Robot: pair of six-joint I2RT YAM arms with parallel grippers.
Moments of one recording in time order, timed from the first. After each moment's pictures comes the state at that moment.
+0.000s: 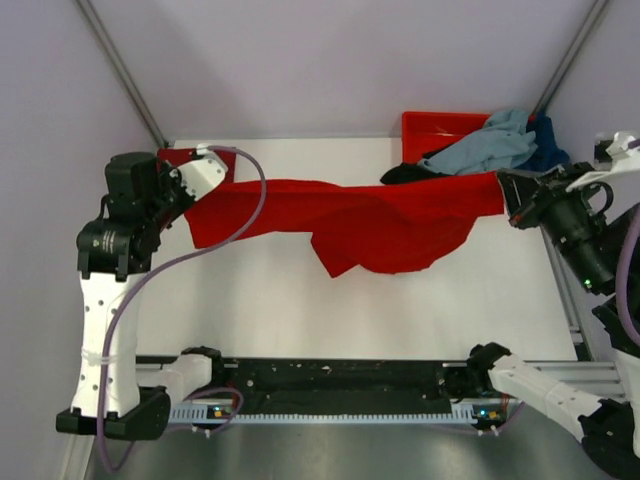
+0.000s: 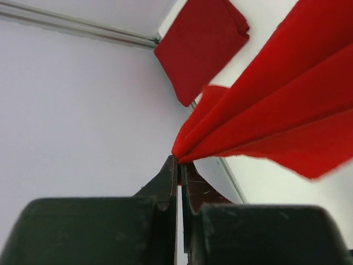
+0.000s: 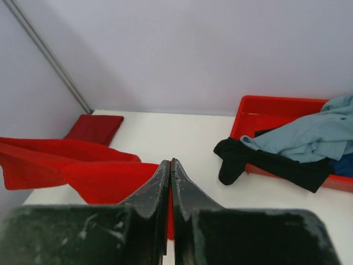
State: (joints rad) left arm -0.09 1.09 1.62 -1.08 -0.11 0.88; right arm 0.56 0.82 1.63 -0.77 0.28 0.22
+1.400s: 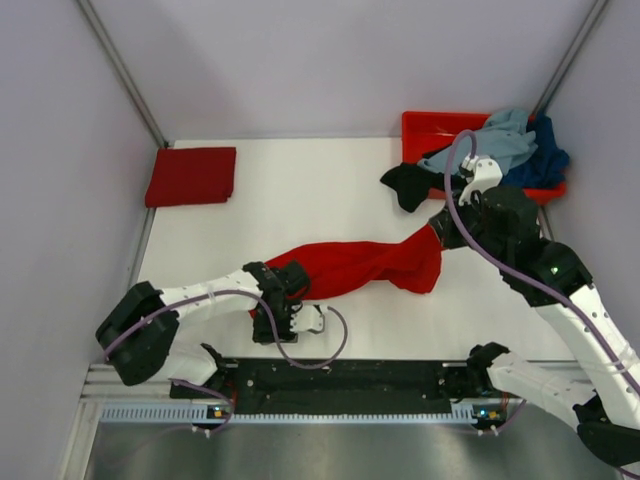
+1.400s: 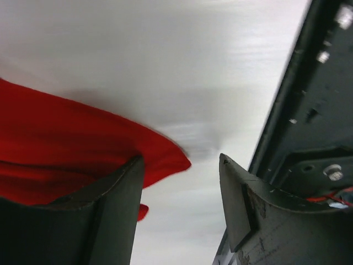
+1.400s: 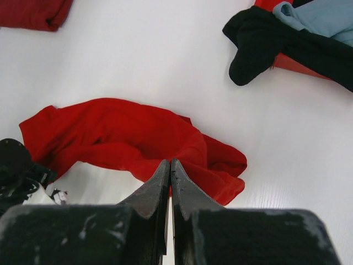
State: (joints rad) left arm -0.83 1.35 0.72 -0.92 0.14 0.77; right arm 0.56 0.88 1.22 -0.77 0.14 0.28
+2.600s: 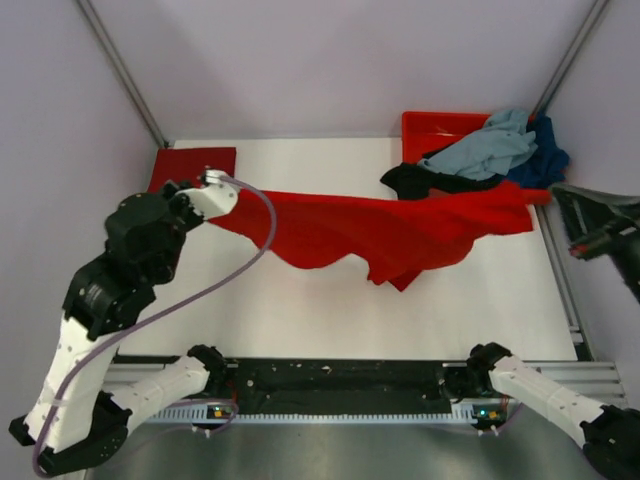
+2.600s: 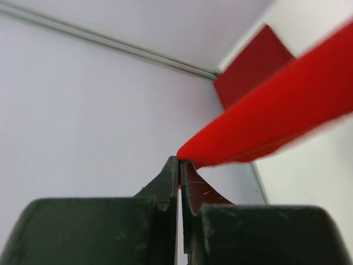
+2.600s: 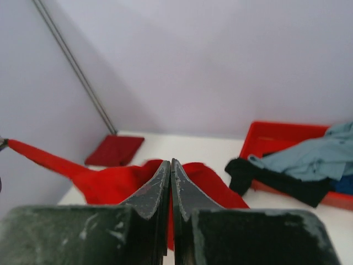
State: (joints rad) left arm -0.59 0.89 1.45 -0.90 -0.60 0.85; right arm 0.56 0.78 1.82 -0.91 0.22 0.22
